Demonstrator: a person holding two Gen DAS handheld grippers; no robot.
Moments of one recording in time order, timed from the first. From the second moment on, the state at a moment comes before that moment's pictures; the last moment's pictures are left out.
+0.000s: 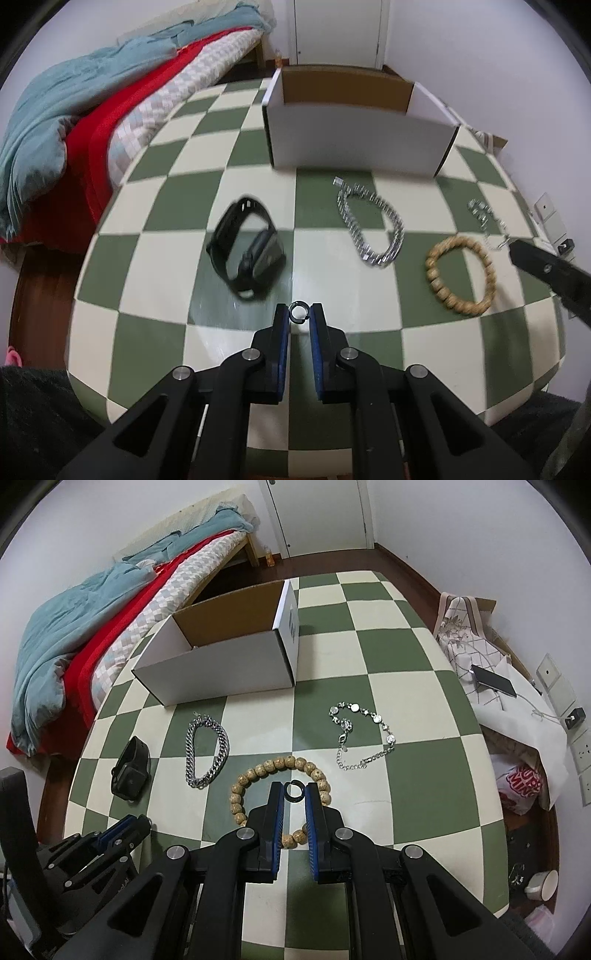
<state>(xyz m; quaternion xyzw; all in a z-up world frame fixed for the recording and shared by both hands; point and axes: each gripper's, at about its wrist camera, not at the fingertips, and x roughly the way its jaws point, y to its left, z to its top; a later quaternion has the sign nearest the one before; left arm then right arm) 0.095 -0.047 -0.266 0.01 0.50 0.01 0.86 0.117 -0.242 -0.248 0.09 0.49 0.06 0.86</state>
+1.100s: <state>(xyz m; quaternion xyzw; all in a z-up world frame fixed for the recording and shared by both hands) 0.359 -0.039 -0.196 -0.02 0.55 -0.07 0.83 0.354 -0.208 -0.215 0.14 0.54 0.11 0.82</state>
